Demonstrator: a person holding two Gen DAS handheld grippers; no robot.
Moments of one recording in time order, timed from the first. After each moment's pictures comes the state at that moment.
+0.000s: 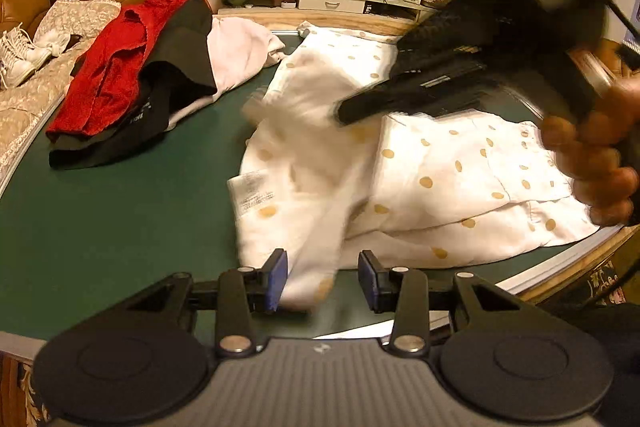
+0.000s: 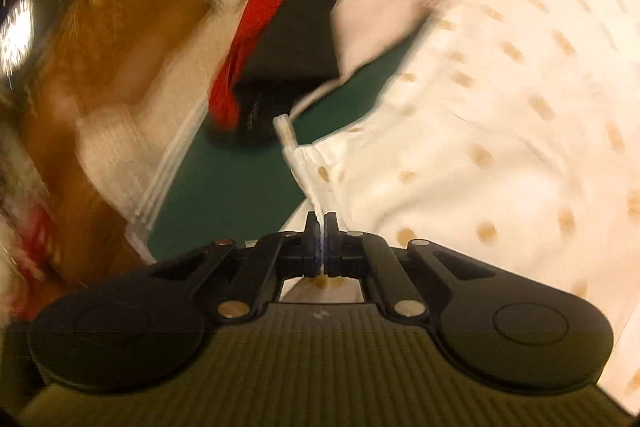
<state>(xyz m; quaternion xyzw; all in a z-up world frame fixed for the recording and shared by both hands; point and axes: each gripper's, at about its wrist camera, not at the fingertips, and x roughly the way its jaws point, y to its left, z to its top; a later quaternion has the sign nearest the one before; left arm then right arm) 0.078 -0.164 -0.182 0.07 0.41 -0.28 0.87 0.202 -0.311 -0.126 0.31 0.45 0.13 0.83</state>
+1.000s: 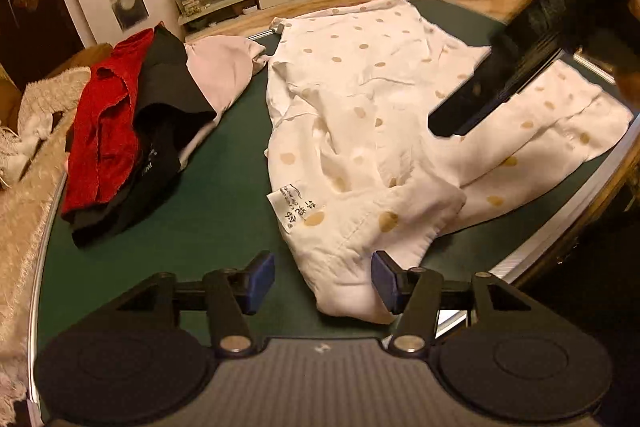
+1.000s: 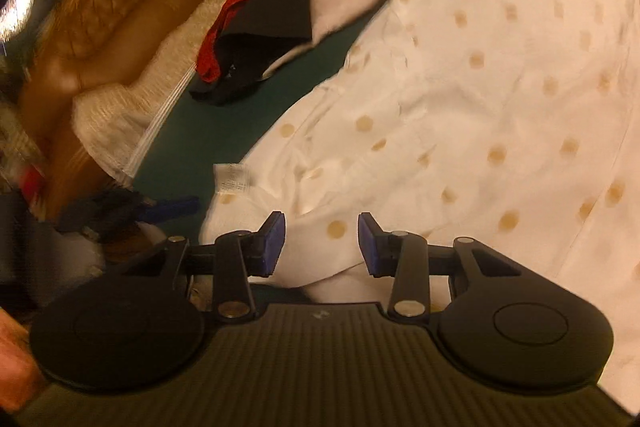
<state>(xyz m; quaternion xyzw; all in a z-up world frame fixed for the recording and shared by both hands) 0.088 -0.170 -0.186 0.23 0.37 -0.29 0.85 0.152 -0.327 -0.120 0.25 0.49 0.14 0.83</state>
